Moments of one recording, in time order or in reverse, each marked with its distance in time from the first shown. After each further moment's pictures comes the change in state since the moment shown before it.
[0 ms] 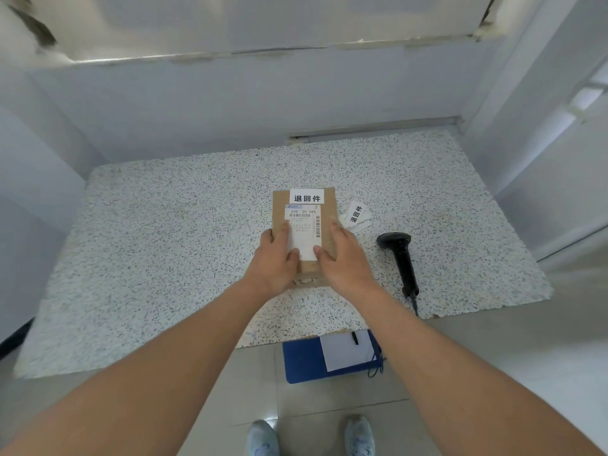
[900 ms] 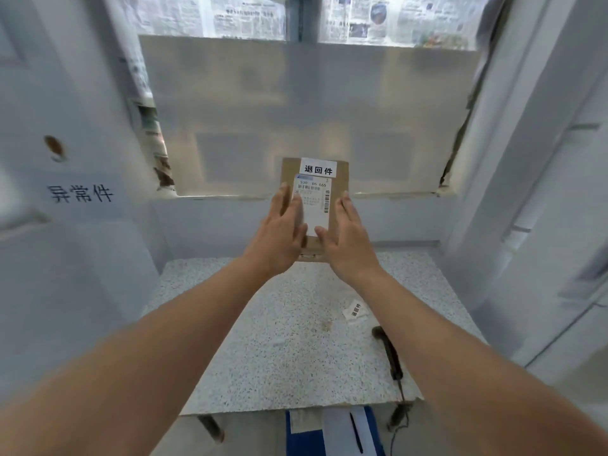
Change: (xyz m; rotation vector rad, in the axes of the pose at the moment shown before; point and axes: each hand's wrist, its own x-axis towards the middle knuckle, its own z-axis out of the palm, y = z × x) left_hand -0.125 0.177 -0.244 0.159 0.483 0.441; right_hand -0.084 -0.251 -0.183 -0.058 0.290 -0.469
